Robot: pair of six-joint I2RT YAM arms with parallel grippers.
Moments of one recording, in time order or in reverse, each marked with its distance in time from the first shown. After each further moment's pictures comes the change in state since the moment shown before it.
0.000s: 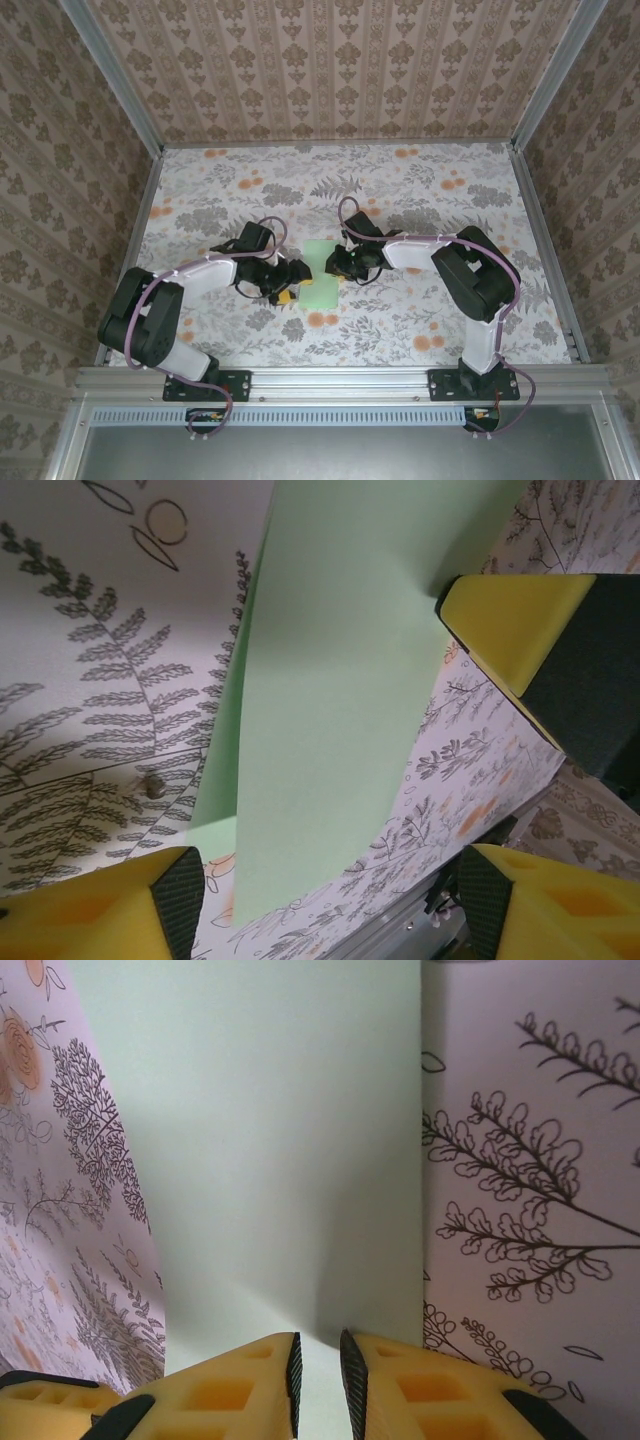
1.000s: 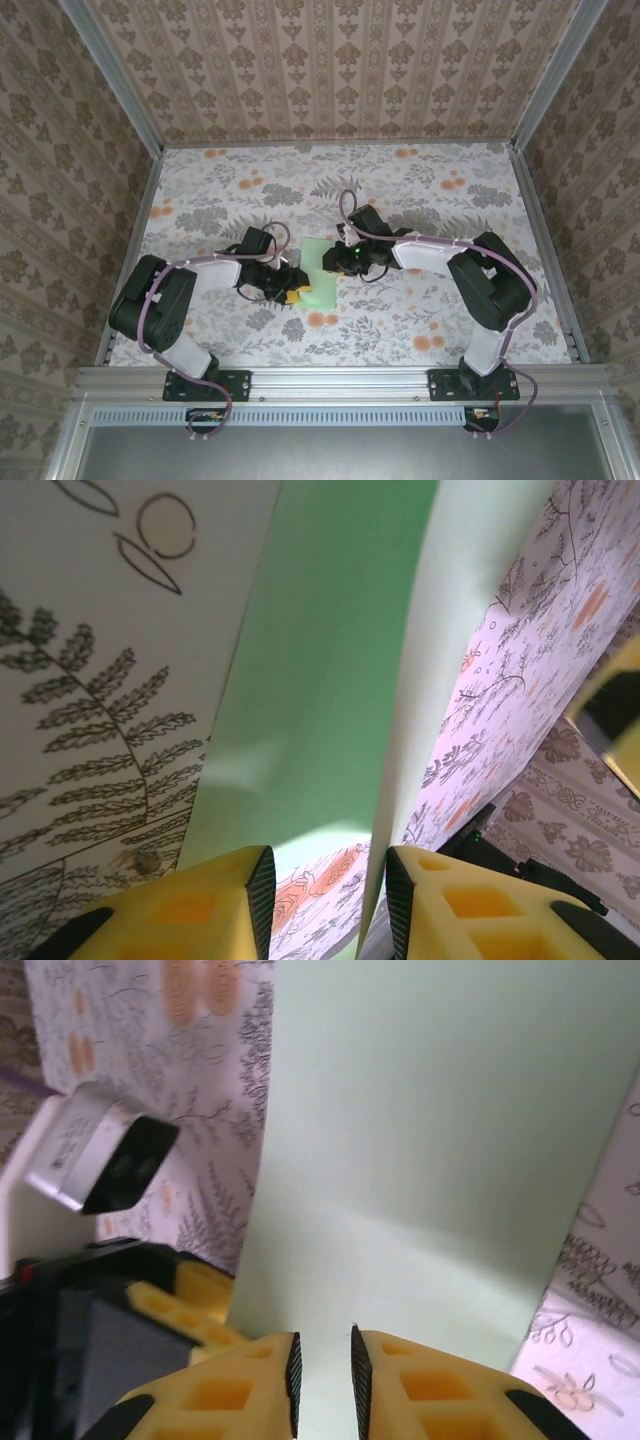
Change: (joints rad) left arm 0.013 0.094 -0.051 0.156 0.088 -0.025; right arm -0.022 -0.114 -0.042 0.049 -0.167 -0.132
